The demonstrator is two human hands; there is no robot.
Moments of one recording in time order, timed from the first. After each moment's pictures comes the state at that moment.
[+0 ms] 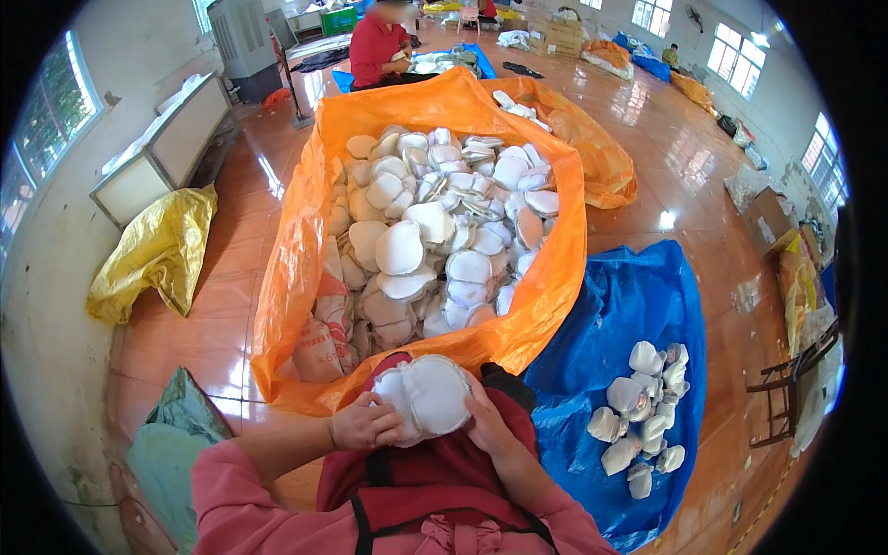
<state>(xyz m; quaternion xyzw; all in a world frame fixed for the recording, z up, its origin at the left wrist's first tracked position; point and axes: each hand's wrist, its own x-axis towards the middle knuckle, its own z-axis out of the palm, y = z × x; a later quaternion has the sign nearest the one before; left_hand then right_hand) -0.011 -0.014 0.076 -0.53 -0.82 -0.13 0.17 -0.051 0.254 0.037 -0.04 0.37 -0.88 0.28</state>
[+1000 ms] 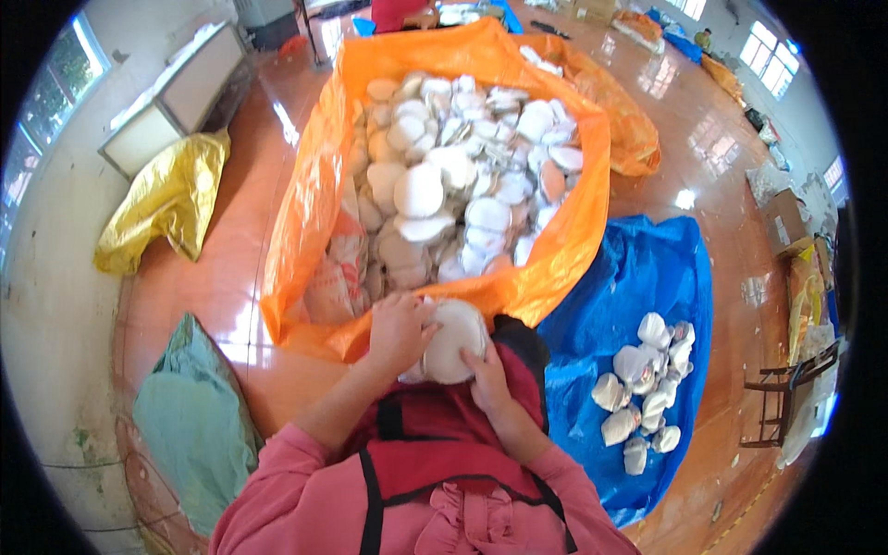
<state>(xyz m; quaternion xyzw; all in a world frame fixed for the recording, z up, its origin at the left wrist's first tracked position) -0.048 0.050 0.096 -0.07 -0.97 -0.17 0.16 -0.033 0.234 0.008 0.04 0.44 -0.87 0.20</state>
